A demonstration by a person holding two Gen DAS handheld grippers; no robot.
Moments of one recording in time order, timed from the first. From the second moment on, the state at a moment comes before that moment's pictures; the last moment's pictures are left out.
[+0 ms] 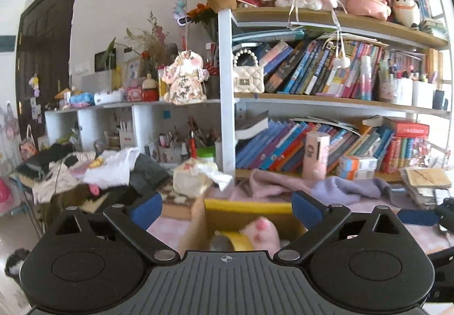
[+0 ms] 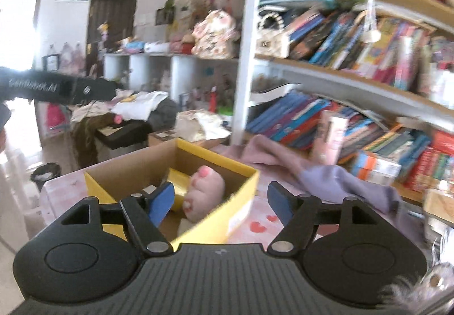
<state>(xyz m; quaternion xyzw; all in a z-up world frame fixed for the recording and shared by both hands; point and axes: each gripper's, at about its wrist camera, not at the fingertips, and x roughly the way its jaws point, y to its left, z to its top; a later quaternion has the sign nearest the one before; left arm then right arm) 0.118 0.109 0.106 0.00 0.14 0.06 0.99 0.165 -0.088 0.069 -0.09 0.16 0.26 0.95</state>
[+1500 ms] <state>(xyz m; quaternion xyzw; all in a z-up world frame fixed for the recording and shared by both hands) 0.019 0.015 0.008 0.03 0.33 0.00 0.94 0.025 -0.178 0.009 -0.05 0.32 0.10 0.94</state>
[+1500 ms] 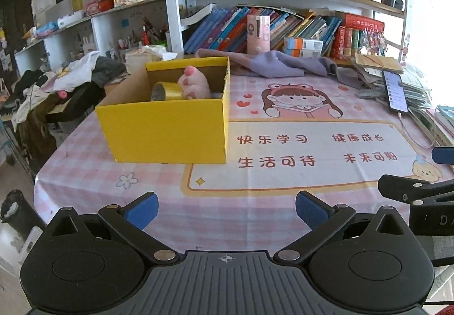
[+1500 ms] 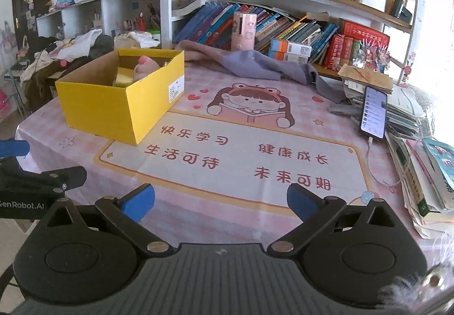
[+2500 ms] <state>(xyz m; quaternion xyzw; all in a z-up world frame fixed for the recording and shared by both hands) 0.015 0.012 0.006 0.01 0.35 0.00 0.94 0.016 -0.176 0.009 -0.05 0.33 0.12 0.94</state>
